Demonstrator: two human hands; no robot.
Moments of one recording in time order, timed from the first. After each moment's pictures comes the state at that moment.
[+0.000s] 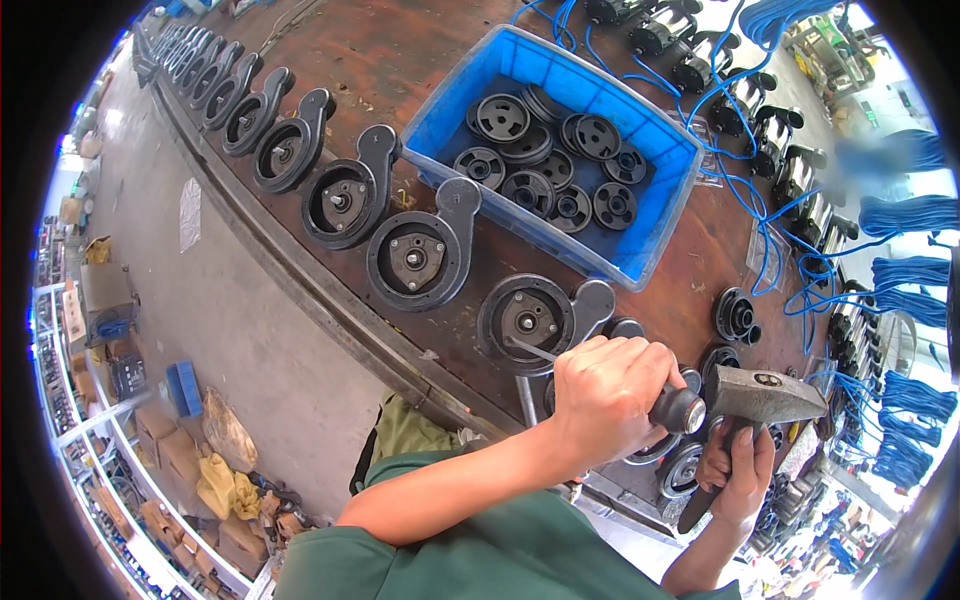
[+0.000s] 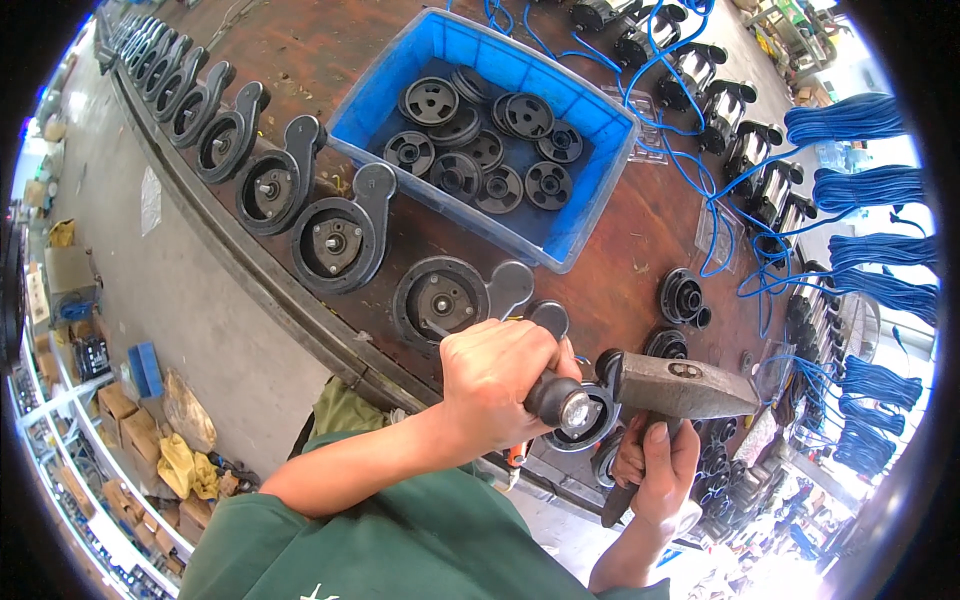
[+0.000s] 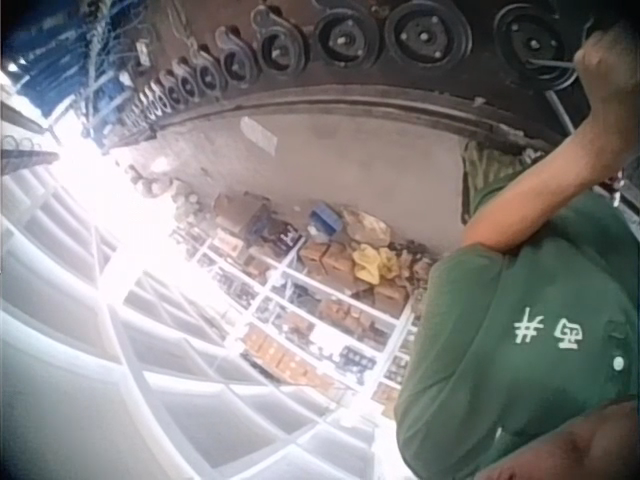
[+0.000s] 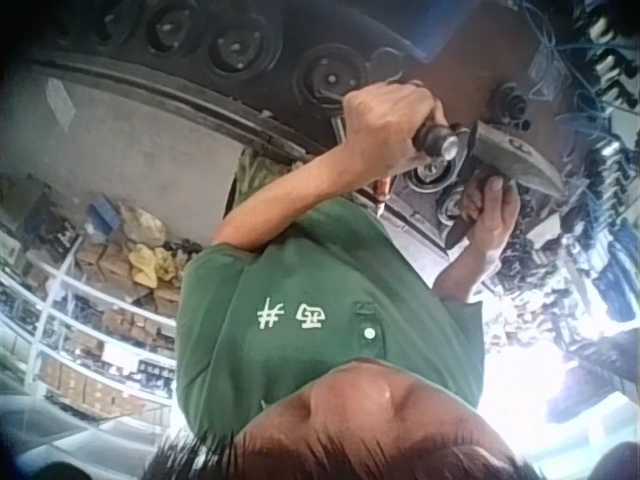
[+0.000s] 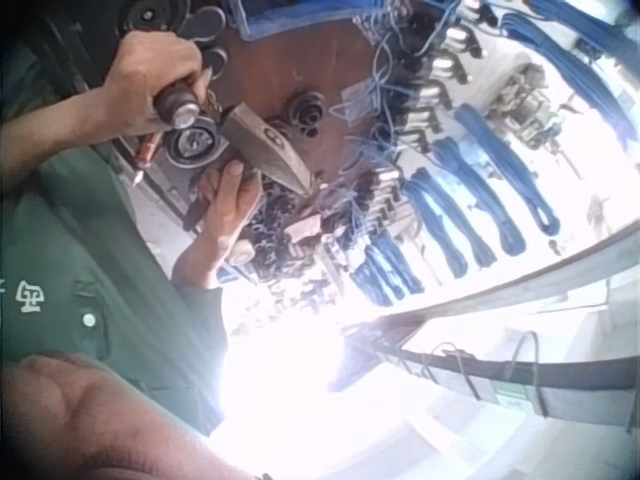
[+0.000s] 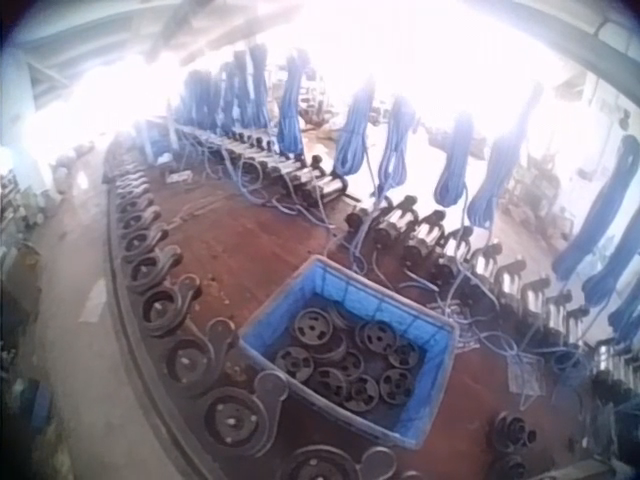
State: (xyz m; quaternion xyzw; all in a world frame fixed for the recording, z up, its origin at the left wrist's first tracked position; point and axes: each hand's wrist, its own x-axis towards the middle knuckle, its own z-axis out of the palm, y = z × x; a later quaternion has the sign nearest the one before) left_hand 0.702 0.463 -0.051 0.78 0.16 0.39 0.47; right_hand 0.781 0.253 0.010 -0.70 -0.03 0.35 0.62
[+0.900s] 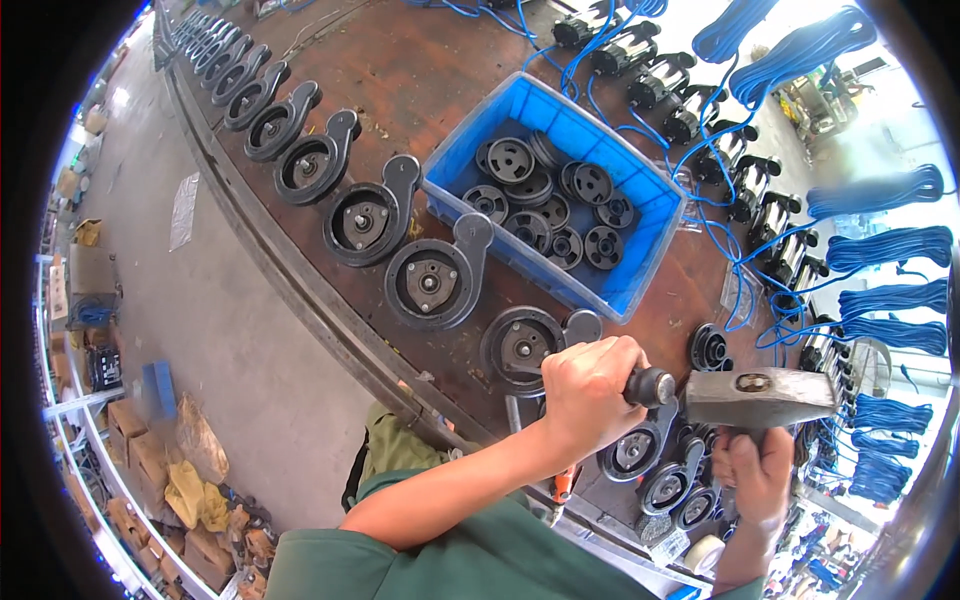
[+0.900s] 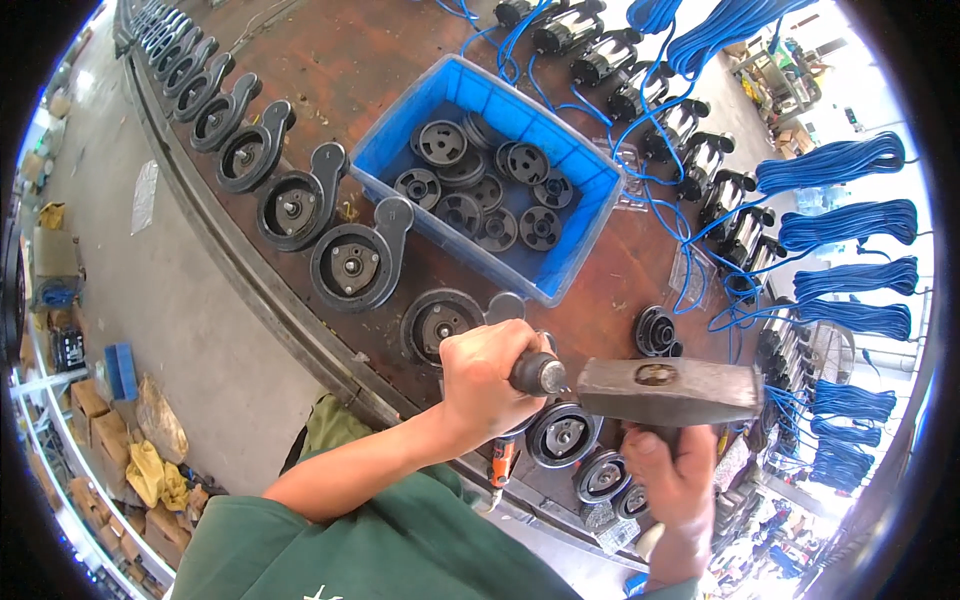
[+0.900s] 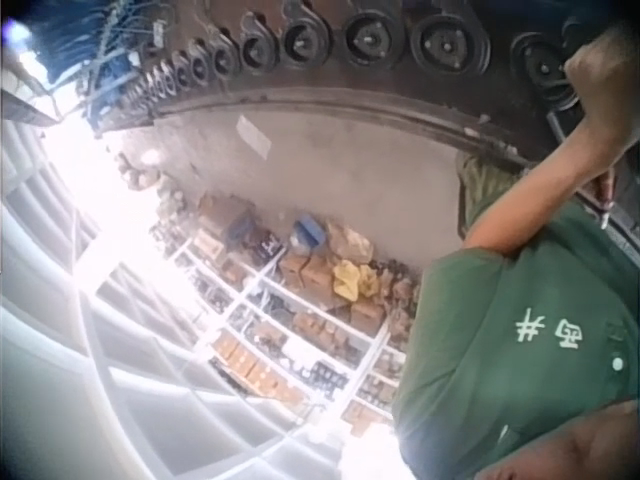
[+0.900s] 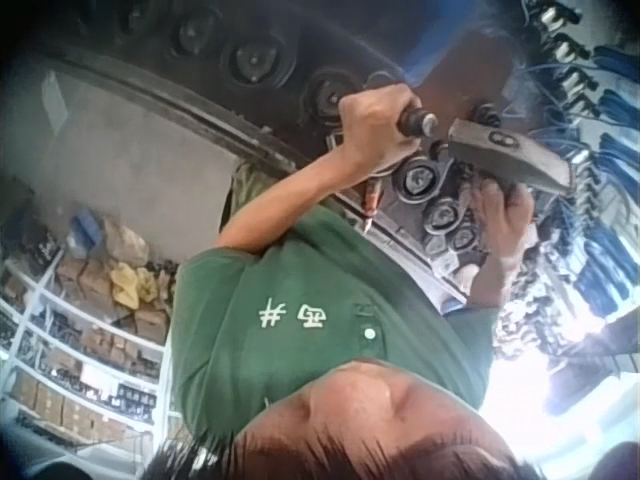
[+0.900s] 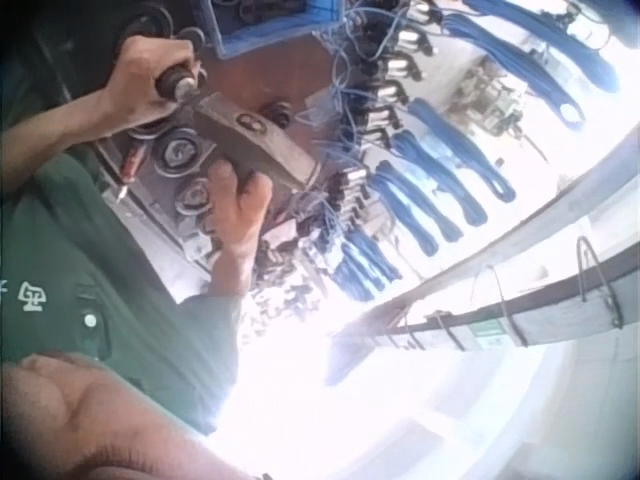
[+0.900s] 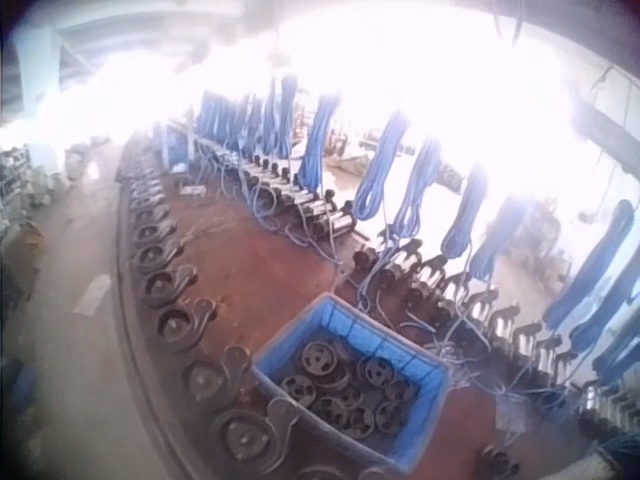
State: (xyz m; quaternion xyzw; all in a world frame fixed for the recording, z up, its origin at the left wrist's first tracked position) left_hand 0.698 0.471 -0.057 0.74 0.24 0.42 0.47; right_hand 0.806 0.291 0.075 -0.75 -0.23 0.39 0.48
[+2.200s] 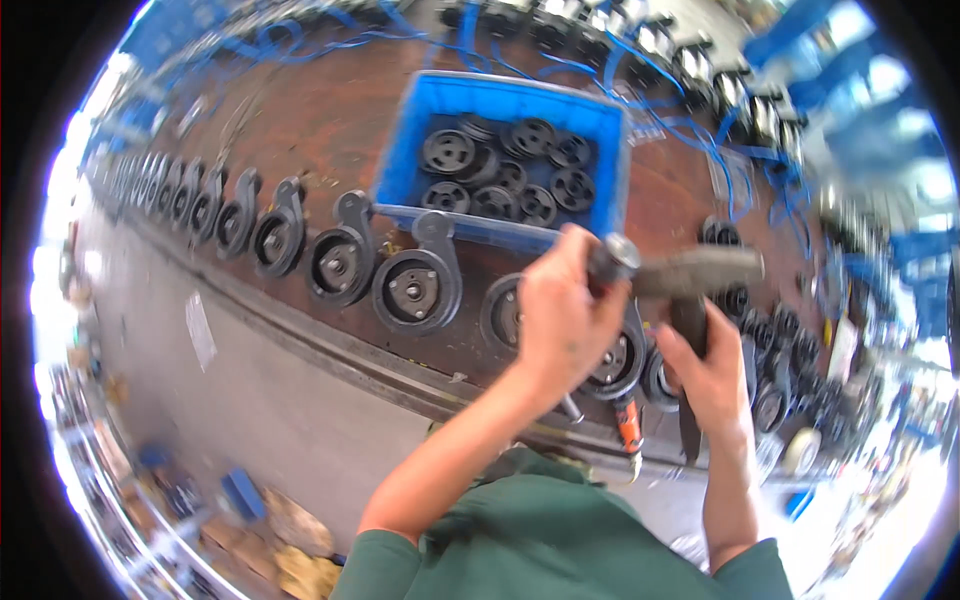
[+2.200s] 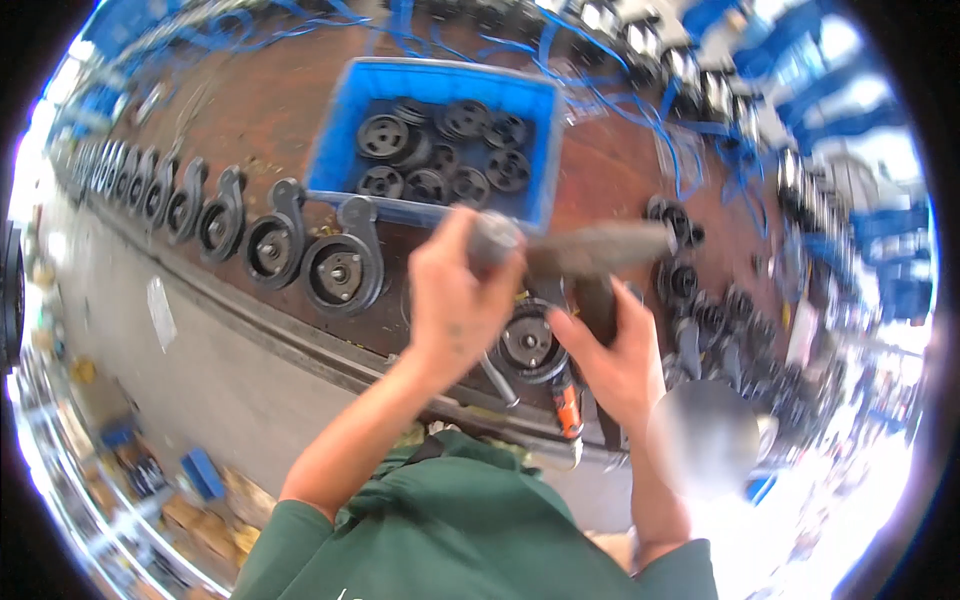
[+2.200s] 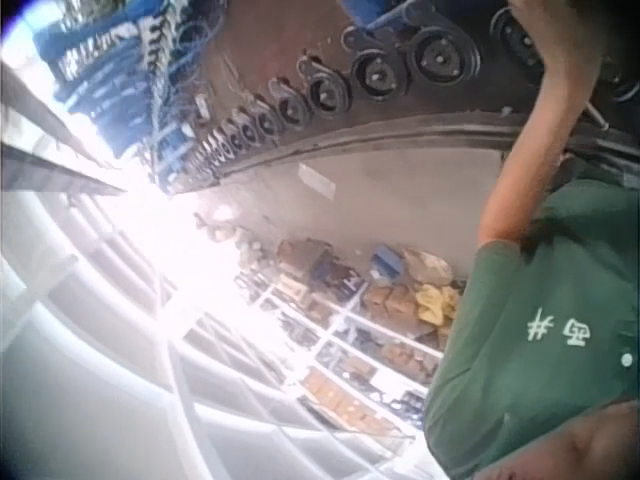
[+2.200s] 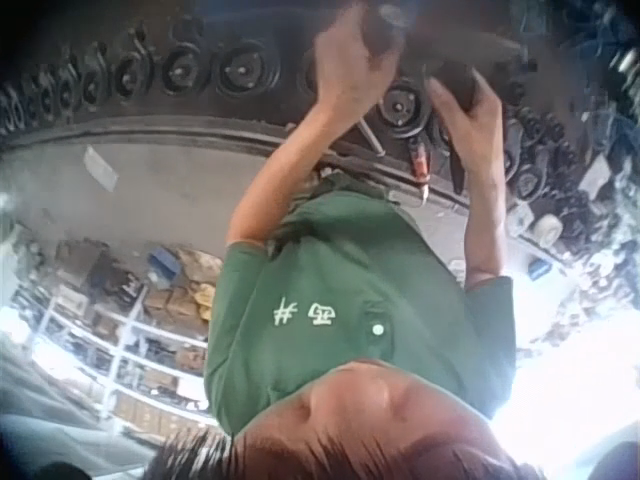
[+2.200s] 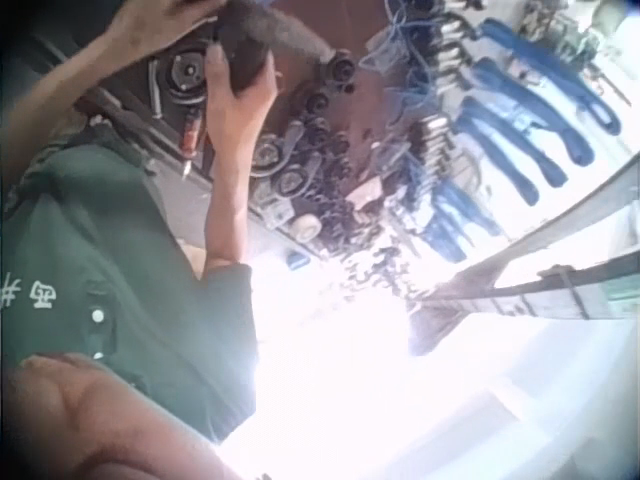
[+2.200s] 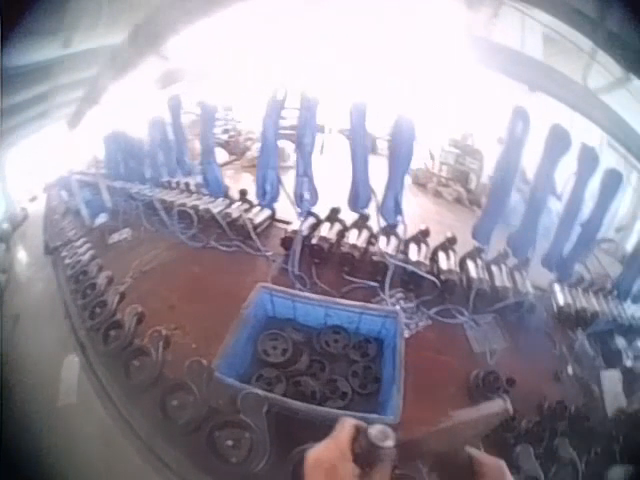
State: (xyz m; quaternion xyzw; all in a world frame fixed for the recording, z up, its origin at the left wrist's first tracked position) left_hand 0.704 0.502 -0.049 0.75 0.17 0.29 0.57; right_hand 0.749 0.325 0.000 -0.79 -0.13 0.25 0.54
